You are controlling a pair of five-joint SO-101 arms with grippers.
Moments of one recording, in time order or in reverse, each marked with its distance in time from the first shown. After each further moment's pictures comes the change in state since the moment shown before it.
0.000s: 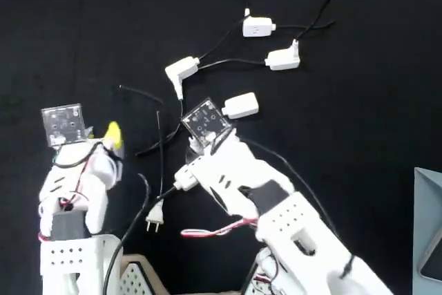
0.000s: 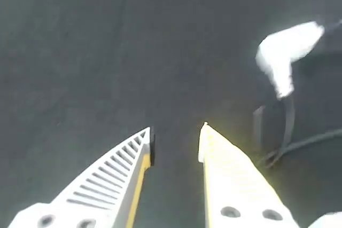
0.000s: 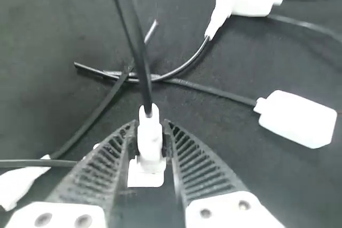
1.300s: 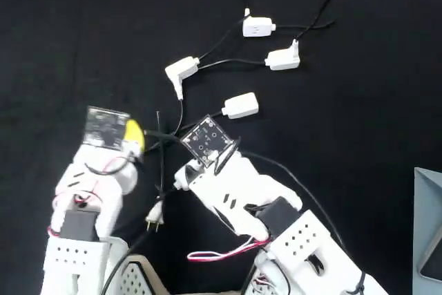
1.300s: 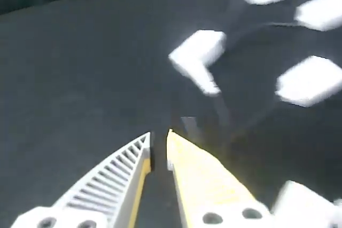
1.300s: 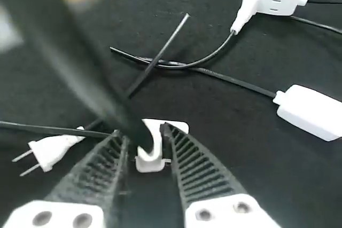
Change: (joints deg) left arm 12.0 0.0 0.2 -3.5 -10.0; right arm -4.7 -14.2 1.6 14.2 -2.0
